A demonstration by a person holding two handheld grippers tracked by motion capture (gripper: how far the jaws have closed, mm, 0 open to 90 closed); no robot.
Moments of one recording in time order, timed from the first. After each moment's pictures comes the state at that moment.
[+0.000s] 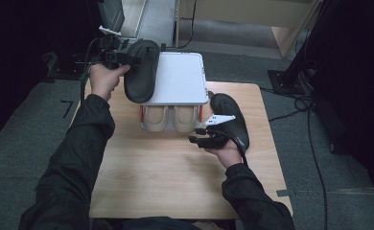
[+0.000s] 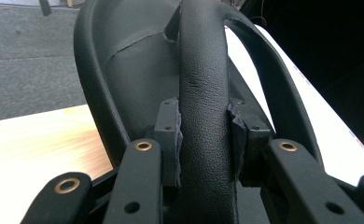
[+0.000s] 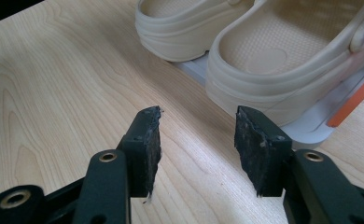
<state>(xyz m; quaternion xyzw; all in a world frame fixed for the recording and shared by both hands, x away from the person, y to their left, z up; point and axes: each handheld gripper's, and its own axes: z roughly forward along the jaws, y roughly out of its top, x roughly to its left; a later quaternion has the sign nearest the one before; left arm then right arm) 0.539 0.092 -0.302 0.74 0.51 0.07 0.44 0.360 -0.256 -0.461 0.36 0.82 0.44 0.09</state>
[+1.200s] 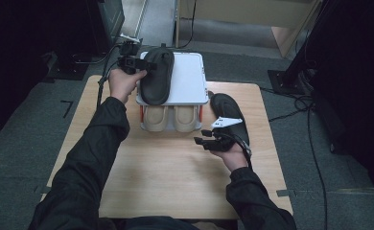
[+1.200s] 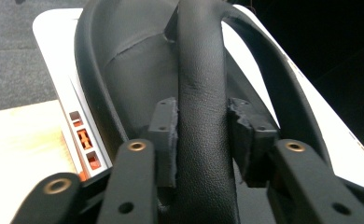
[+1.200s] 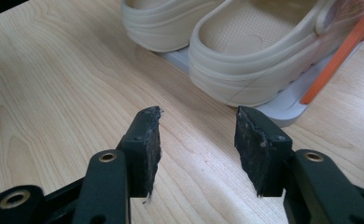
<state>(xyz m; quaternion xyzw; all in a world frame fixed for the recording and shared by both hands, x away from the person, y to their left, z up) 0.546 0.055 -0.325 0.74 0.50 0.05 0.44 0.350 -0.274 -0.462 0.37 0.81 0.44 0.10</state>
